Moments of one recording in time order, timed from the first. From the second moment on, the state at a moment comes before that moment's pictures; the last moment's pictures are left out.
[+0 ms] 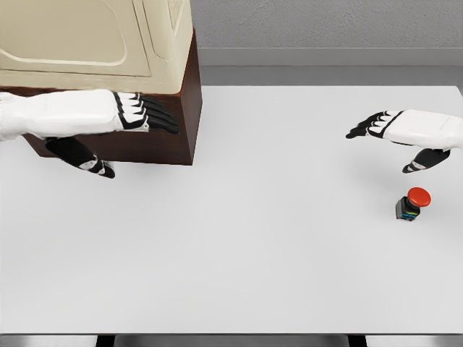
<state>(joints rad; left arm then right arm) -1.13 1.15 -1.16 -1.76 0.25 -0.61 -0.43 -0.62 -0.99 0.56 -1.44 0.21 -0.61 0.61</state>
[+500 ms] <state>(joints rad) -0.93 1.15 -0.87 -1.76 0.32 -0.61 -0.58 -0.60 -1.04 0.52 -1.44 0.21 -0.61 0.61</state>
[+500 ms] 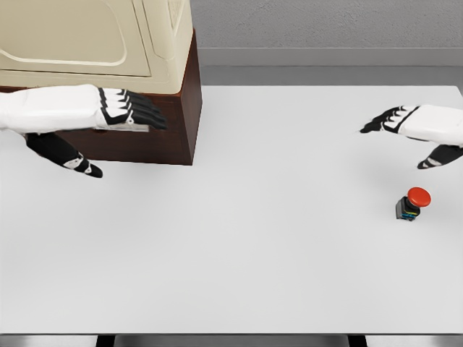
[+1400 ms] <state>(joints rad) -0.79 1.12 -0.75 -1.76 0.40 -0.13 -0.61 -0.36 -1.12 0.47 -1.45 0.18 -0.61 0.61</state>
